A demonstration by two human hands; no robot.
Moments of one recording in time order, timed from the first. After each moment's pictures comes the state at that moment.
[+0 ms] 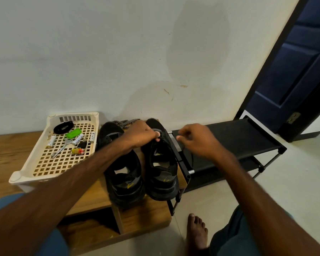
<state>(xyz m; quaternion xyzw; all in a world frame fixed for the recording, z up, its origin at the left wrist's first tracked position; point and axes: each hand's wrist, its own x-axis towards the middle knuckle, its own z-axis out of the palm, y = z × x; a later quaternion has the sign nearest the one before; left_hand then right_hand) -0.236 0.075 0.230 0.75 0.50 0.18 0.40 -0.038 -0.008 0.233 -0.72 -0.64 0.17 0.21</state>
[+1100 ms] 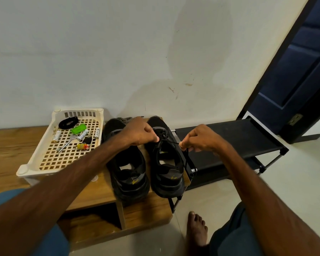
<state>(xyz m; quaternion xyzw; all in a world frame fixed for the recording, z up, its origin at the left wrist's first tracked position) -0.256 0.092 0.219 0.79 0.47 0.16 0.36 -0.024 0.011 0.223 -0.73 -0.57 0.32 0.20</state>
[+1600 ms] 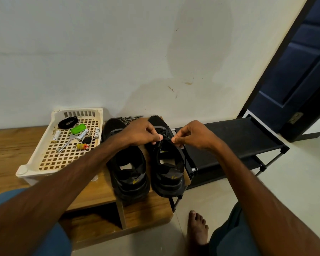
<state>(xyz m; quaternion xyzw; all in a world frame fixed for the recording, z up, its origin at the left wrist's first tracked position) -0.256 0.091 0.221 0.83 0.42 0.12 0.35 -0.045 0.012 0.231 -0.67 -0.64 0.30 0.23</state>
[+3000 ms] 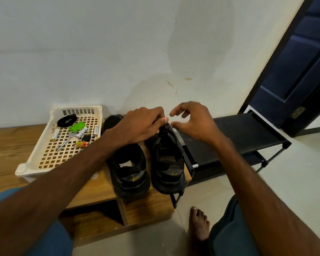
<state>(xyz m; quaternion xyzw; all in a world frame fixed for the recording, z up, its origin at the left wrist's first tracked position) -0.254 0.088 0.233 0.93 0.30 0.21 0.09 -0.061 0.010 0.252 -0.68 -0.67 0.10 0.30</state>
